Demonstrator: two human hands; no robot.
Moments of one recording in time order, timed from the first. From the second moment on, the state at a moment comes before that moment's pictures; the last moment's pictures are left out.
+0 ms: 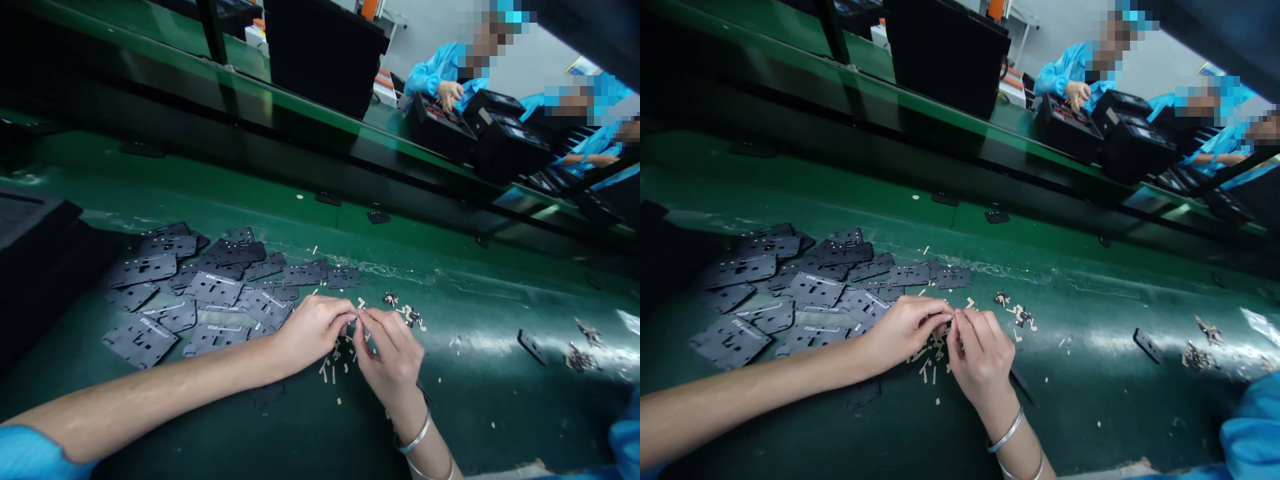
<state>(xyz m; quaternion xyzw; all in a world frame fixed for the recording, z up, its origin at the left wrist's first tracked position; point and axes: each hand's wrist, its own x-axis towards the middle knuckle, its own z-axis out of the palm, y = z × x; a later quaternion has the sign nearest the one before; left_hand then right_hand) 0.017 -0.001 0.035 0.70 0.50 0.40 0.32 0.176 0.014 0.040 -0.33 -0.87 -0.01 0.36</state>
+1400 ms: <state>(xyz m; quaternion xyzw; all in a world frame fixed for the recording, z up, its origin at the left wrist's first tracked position) 0.018 -0.006 0.039 0.73 0.45 0.42 0.30 0.180 0.015 0.051 -0.44 -0.73 0.33 0.40</state>
